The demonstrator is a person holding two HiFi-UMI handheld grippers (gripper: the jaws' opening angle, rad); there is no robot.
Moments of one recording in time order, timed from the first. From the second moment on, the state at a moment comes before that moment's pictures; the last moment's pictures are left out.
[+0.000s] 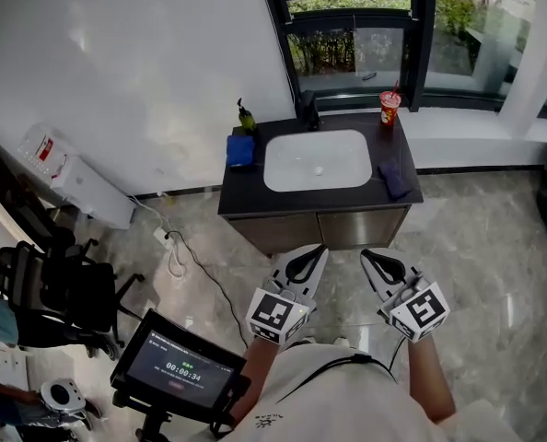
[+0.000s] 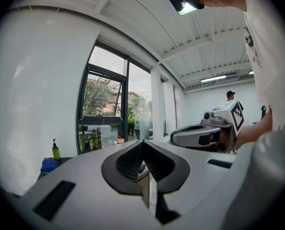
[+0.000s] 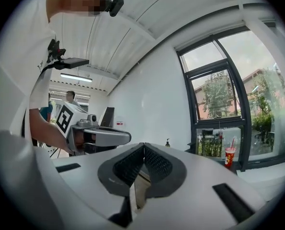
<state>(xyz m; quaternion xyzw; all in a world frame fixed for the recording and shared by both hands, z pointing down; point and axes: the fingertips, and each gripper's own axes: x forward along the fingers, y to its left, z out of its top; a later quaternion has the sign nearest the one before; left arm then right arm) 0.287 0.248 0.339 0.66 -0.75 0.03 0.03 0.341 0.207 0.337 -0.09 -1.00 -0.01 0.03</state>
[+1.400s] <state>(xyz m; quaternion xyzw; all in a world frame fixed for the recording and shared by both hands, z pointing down) 0.295 0.310 0.337 0.69 -0.73 0.03 0.02 0.353 0.287 0.335 -0.08 -1.00 -0.02 0.03</state>
